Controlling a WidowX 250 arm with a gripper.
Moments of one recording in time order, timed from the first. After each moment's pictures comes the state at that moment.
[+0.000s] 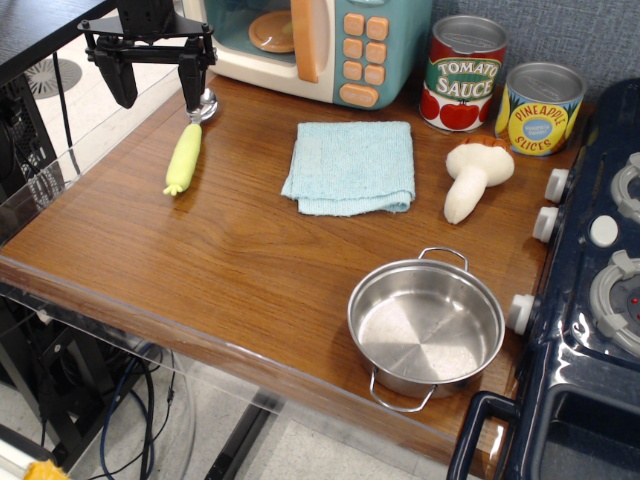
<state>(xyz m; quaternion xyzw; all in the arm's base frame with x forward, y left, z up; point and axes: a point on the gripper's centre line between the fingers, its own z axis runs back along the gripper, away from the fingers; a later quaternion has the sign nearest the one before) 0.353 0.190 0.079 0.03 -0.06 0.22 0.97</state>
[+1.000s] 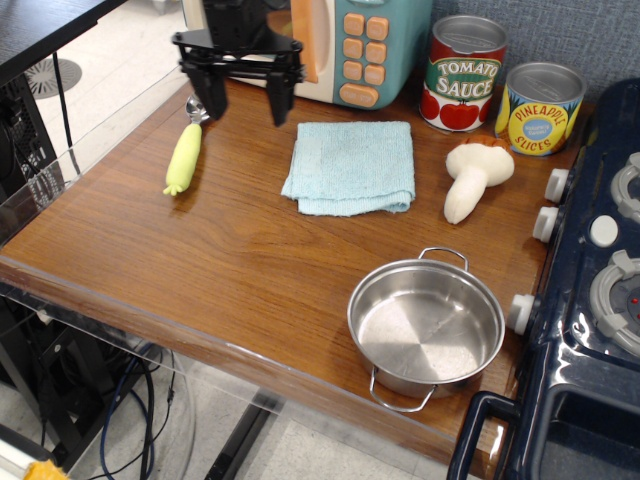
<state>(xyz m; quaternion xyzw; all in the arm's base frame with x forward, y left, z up) 0.379 0.101 0.079 -0.01 -0.09 0.09 0.99</state>
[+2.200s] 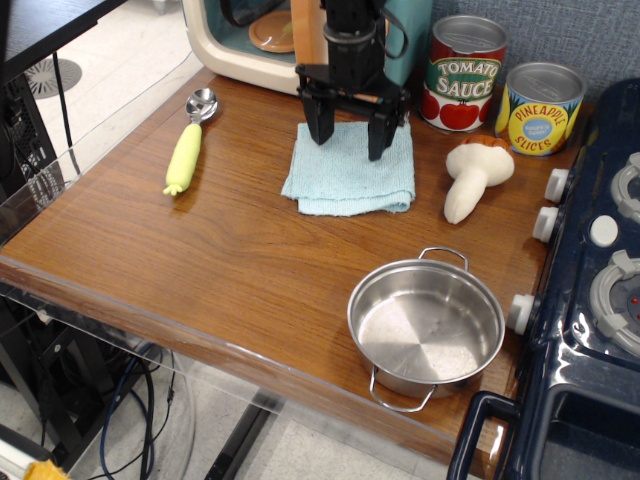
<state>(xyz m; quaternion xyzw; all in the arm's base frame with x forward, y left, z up) 0.436 0.035 0.026 -0.01 -0.07 -0.03 1.00</state>
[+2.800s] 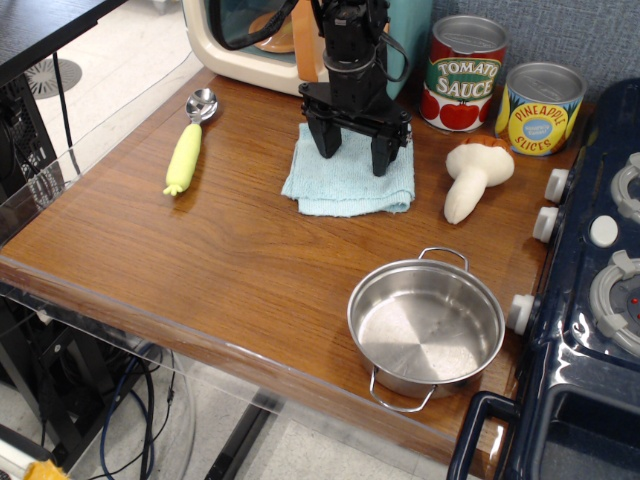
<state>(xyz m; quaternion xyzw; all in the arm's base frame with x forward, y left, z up) 0.419 0.030 0.012 -0.01 -0.09 -0.04 1.00</state>
